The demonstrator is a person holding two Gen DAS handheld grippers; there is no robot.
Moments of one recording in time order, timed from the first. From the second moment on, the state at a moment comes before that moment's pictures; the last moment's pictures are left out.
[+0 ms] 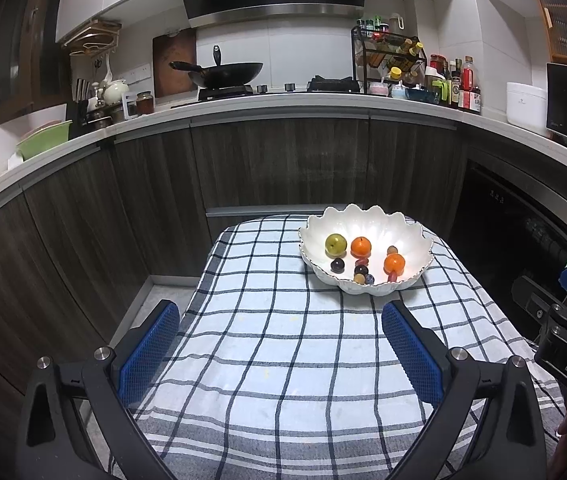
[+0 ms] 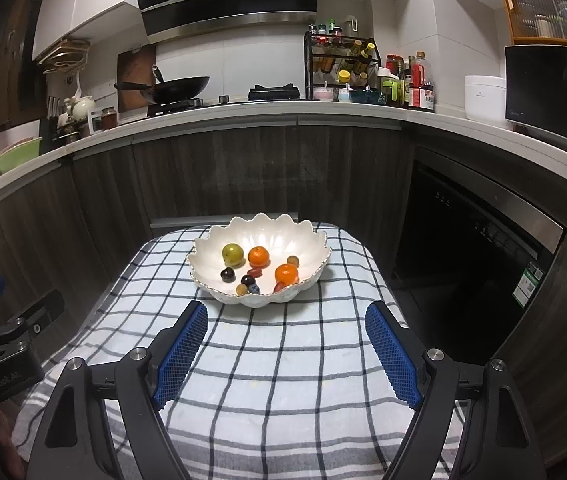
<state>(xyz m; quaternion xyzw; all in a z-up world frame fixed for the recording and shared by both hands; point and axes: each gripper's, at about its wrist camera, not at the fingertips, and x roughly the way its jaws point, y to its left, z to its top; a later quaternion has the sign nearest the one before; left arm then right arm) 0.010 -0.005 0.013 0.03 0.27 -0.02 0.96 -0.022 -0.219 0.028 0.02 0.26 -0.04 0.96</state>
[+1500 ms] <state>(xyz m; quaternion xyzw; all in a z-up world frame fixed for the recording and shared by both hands) 0.014 -0.002 0.008 0.02 0.28 -0.03 0.96 -0.019 -0.221 0.025 0.03 0.27 -0.03 0.96</state>
